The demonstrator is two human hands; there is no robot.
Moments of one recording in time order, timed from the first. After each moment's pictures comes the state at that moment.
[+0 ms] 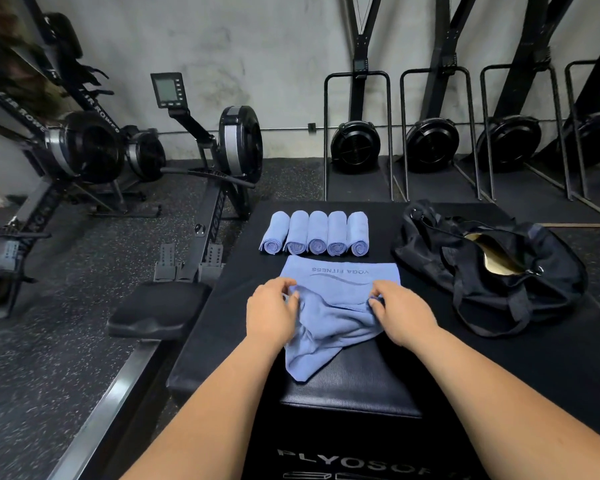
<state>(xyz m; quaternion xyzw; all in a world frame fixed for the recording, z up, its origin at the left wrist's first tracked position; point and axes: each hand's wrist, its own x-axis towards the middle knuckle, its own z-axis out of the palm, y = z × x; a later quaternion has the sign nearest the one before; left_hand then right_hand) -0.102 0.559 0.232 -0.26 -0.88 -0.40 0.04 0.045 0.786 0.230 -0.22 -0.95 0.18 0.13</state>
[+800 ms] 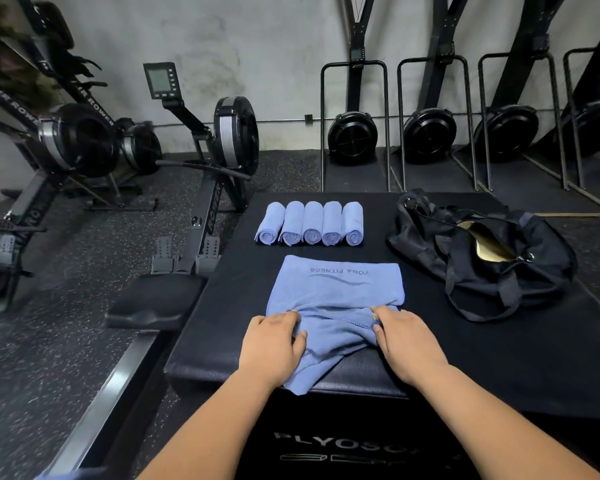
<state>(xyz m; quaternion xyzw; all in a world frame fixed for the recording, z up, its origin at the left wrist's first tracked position) -0.060 0.530 0.181 -0.40 -0.90 -0.13 0.08 0.100 0.767 0.182 -0.20 -0.97 0.11 0.12</state>
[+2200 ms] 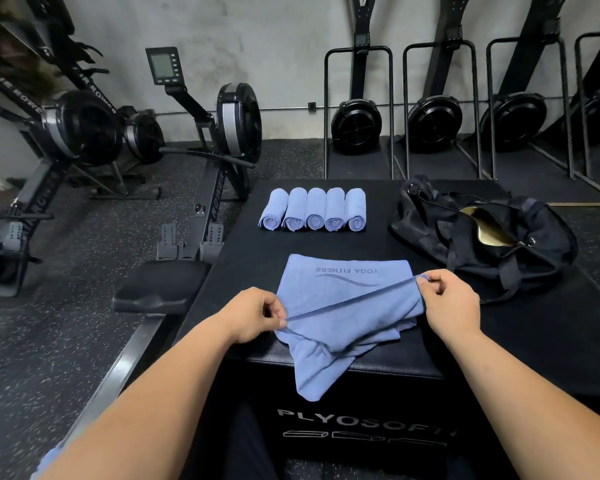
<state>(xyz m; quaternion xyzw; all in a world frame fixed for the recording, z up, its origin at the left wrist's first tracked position) -0.108 0.487 0.219 -0.40 -0.86 -0.26 -0.20 0.126 0.803 0.212 -0.40 -0.78 0.37 0.30</state>
